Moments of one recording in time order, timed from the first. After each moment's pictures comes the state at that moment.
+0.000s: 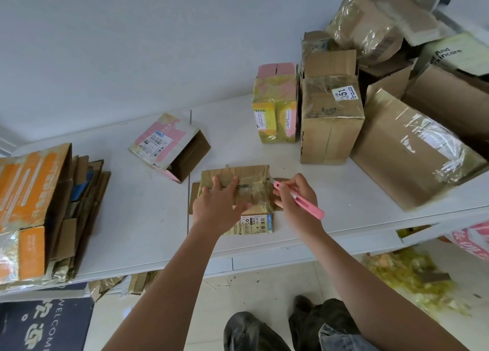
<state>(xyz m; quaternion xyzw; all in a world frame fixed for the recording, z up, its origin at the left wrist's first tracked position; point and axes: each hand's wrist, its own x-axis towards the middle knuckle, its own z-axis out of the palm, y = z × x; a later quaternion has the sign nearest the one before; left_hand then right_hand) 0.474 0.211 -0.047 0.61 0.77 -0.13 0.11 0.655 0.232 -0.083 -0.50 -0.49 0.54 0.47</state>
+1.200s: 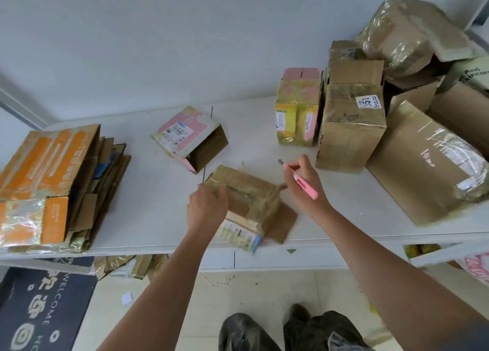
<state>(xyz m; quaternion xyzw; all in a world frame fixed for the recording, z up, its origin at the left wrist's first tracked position) 0.462 0.174 -0.022 0.34 0.90 0.18 0.21 0.652 0.270 -0.065 -0.43 -0.69 0.44 0.38</state>
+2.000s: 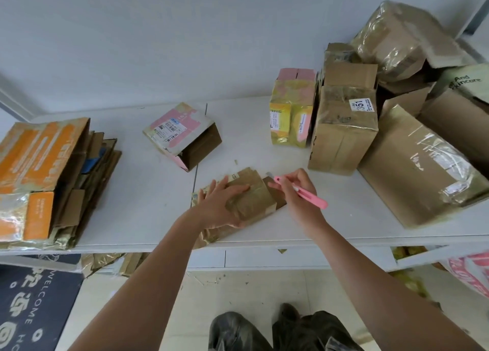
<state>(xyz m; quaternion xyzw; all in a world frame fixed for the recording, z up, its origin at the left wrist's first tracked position) 0.455 0.188 -0.038 0.59 0.72 0.02 0.36 0.657 0.252 -0.081 -0.41 -0.53 0.59 0.45</state>
